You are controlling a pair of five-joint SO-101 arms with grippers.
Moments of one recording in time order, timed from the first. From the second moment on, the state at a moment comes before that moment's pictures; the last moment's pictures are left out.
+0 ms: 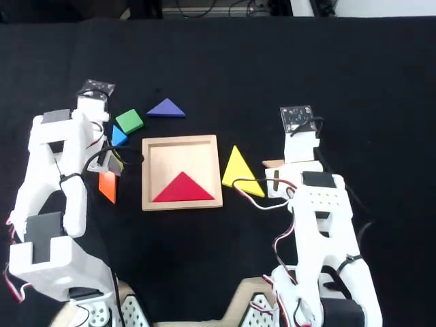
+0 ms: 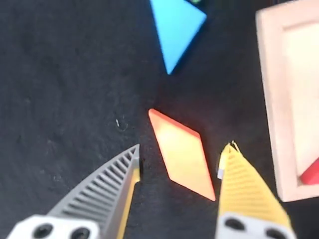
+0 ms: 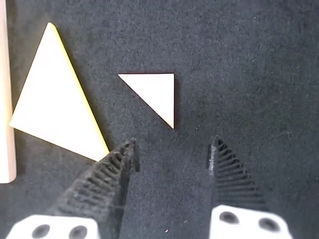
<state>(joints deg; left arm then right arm) -16.1 6.6 18.2 66.4 -26.1 3.4 -30.5 59.3 46.3 9.0</state>
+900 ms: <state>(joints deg) -15.5 15.1 19.9 61.6 -24.5 3.4 -30.5 59.3 46.3 9.0</state>
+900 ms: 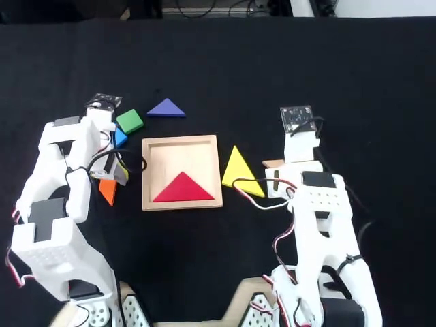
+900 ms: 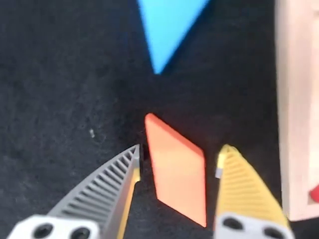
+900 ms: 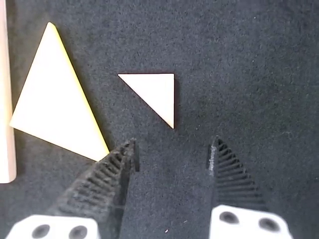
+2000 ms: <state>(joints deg) -1.9 2.9 -11.1 98.6 -4.7 7.1 -30.5 59.3 46.3 9.0</state>
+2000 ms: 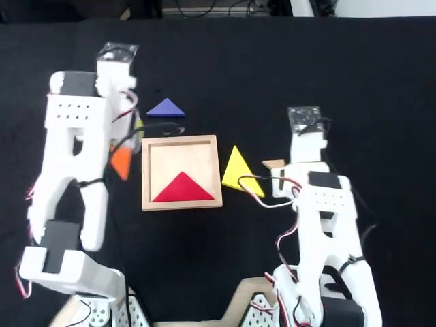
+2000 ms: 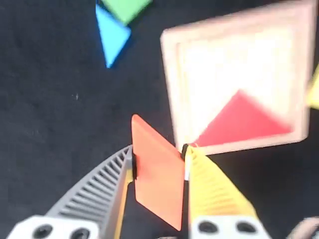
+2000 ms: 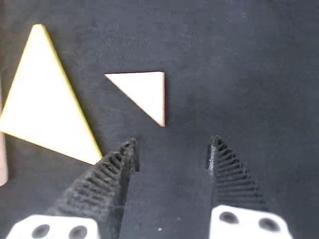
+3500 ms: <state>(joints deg) 22.5 16.7 13.3 54.4 34.0 22.9 -30.5 56.7 42.7 3.6</state>
